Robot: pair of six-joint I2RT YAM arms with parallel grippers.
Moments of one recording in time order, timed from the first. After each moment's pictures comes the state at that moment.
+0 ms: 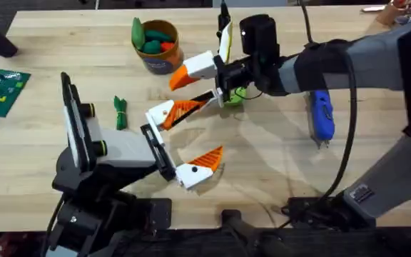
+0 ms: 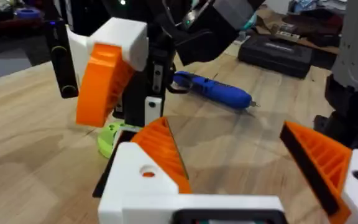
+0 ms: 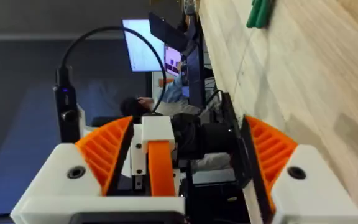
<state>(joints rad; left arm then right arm) -0.27 0.00 0.01 -0.07 0.81 -0.07 0.50 1.92 0.97 0.45 -1.35 1.03</state>
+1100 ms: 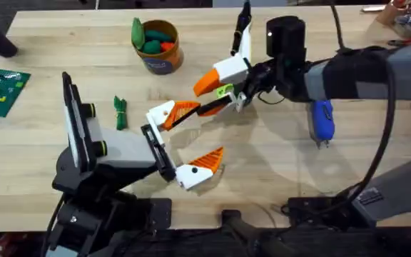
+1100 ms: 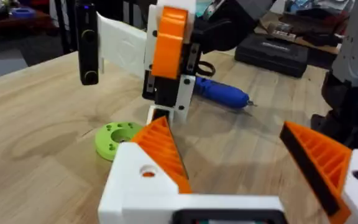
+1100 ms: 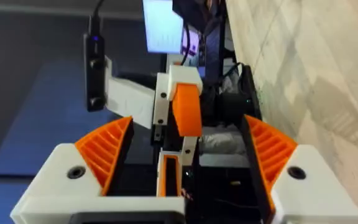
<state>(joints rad) -0.27 0.00 0.01 -0.07 0.82 -0.07 0.41 1.78 0.82 0.46 -1.52 0.98</state>
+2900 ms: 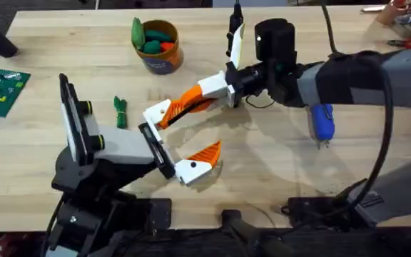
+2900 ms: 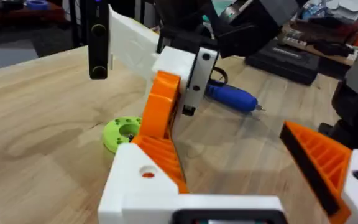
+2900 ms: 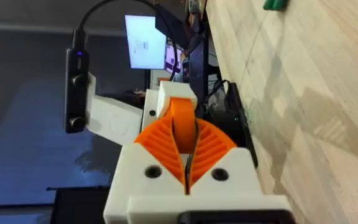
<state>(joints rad) -0.26 0.00 0.01 -0.07 0.78 -0.12 0.49 1.77 0.82 0.47 -1.34 0.99</state>
